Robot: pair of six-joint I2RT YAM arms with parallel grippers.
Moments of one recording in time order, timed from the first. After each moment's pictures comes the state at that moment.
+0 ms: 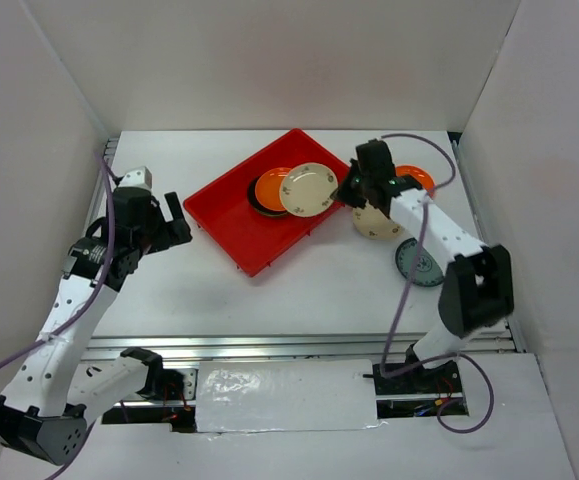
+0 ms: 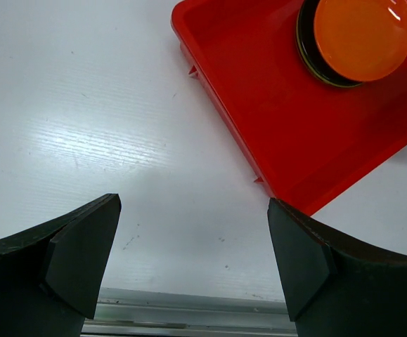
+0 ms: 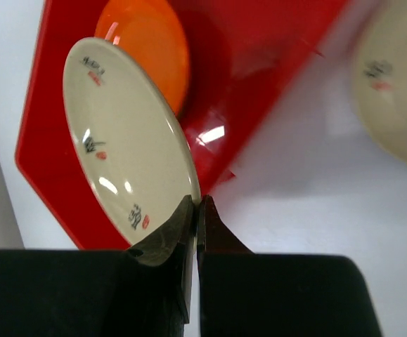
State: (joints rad) left arm -0.25 0.96 1.14 -0.85 -0.23 -0.46; right arm 0.32 1.50 1.20 -0.41 -0.01 0.78
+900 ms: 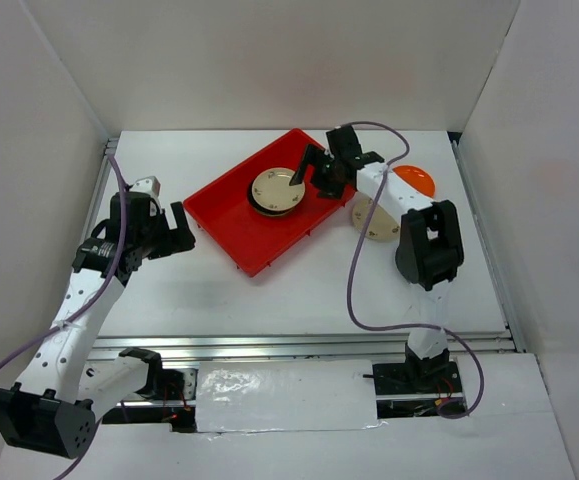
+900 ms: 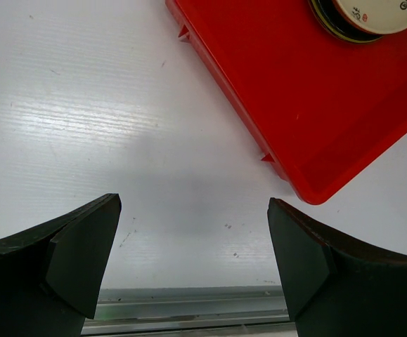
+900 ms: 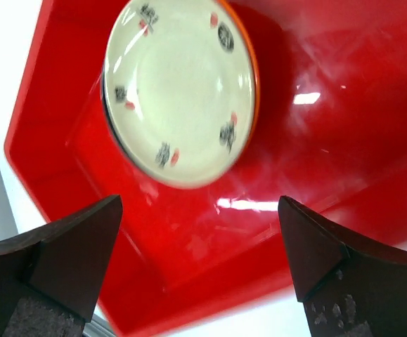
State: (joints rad) left arm -0.15 0.99 1.01 -0.77 -0.04 -0.37; right arm 0.35 2.07 1.72 -0.45 -0.22 0.66
